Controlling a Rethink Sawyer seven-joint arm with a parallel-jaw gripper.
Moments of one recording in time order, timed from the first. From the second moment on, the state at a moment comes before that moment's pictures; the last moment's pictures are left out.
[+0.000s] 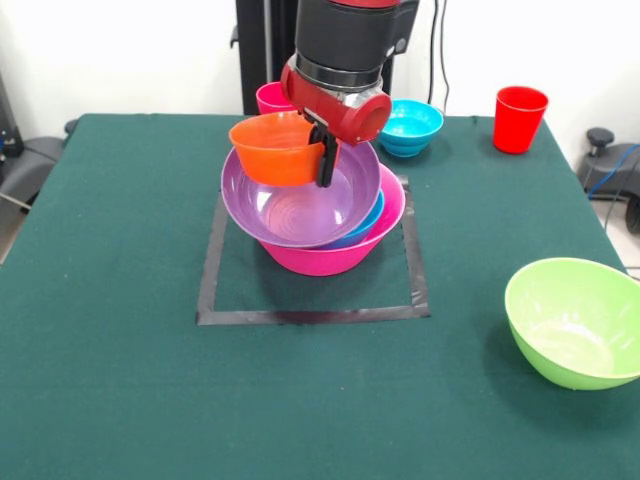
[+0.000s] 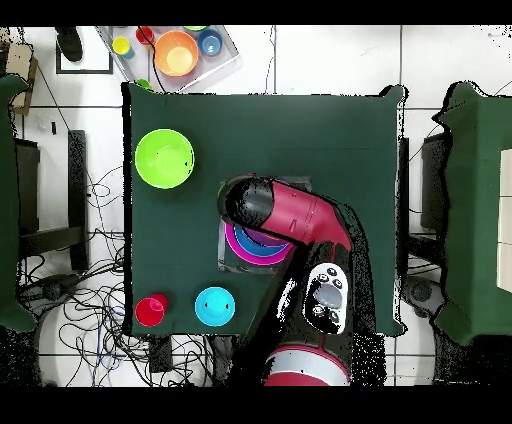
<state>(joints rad) -0.08 -0.59 -0.24 1.61 0.16 0.52 2.27</state>
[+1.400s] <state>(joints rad) -0.03 -0.60 -0.27 1.58 0.19 0.64 2.27</state>
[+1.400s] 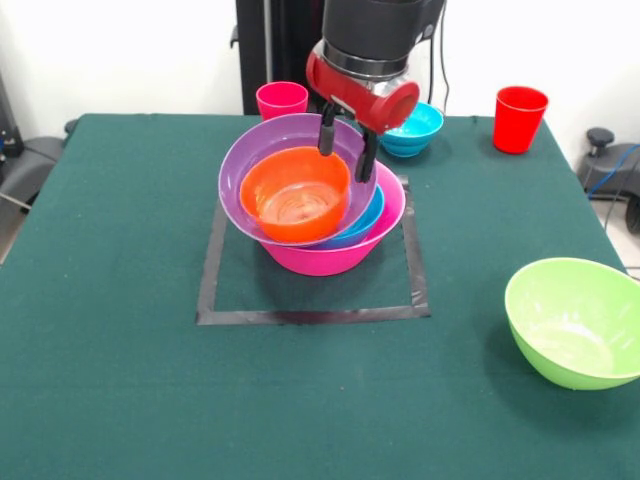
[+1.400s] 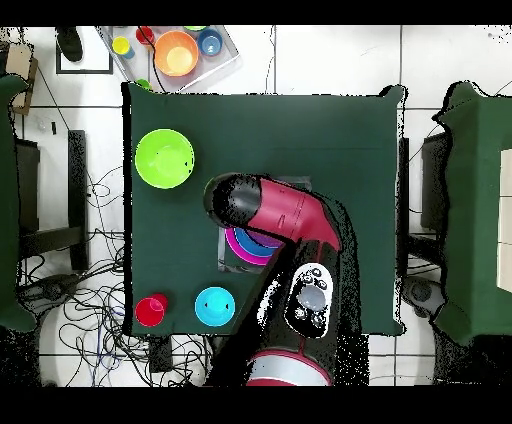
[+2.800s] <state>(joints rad) 0.05 -0.59 -0.37 1.21 0.35 0.93 2.58</state>
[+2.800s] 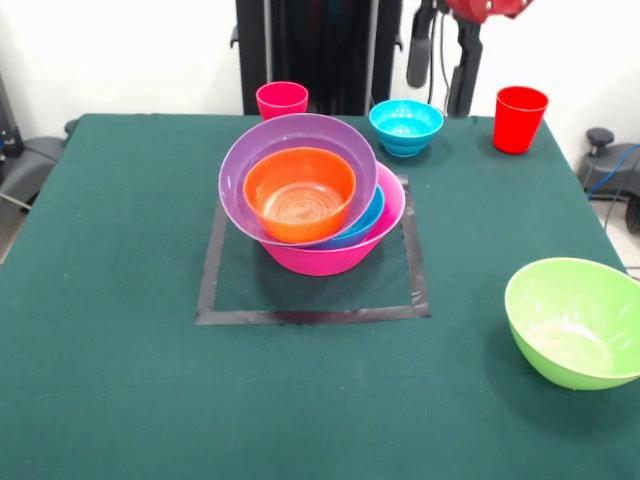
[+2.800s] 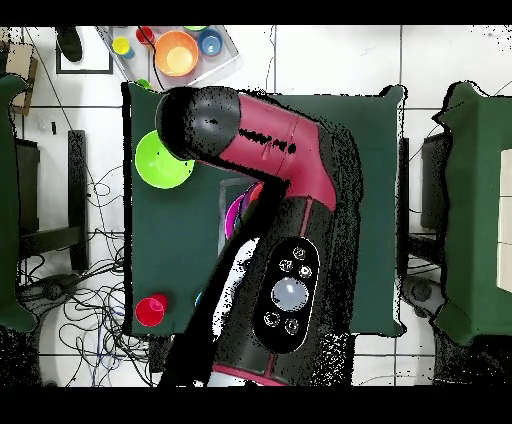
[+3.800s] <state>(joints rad) 0.11 -0.61 -0.37 1.33 0.35 0.84 2.59</state>
